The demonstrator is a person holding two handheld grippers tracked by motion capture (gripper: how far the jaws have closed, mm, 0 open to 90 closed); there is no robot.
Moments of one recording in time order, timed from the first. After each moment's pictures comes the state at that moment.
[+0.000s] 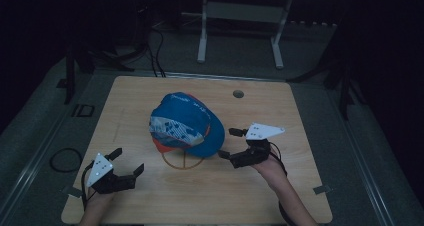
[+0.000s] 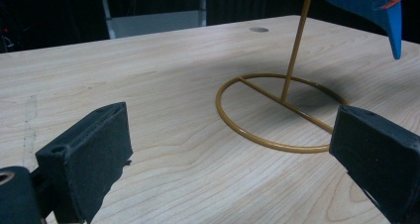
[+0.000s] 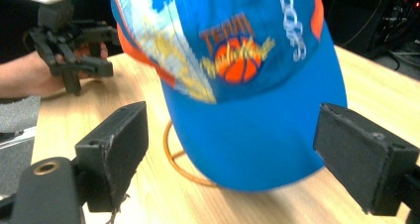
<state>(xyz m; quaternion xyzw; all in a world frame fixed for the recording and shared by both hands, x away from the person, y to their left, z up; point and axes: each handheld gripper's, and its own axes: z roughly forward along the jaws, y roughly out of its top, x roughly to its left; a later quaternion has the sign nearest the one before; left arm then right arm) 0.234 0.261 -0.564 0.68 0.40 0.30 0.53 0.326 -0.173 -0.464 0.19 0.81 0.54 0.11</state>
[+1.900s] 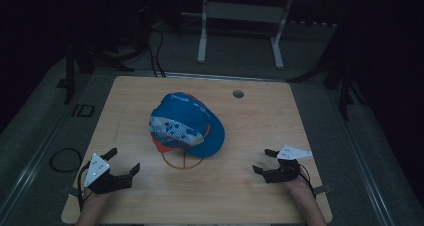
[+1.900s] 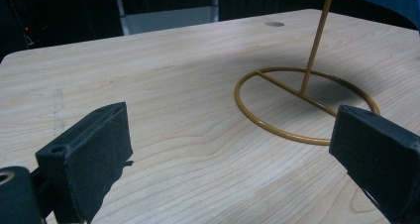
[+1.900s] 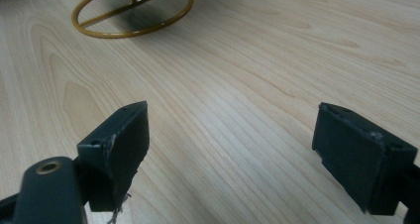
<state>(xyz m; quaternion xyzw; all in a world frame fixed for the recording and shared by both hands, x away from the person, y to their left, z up) 0.233 0.270 -0.565 0.68 0.41 0.32 0.51 0.322 -0.286 -0.558 0.29 0.82 0.47 0.14</state>
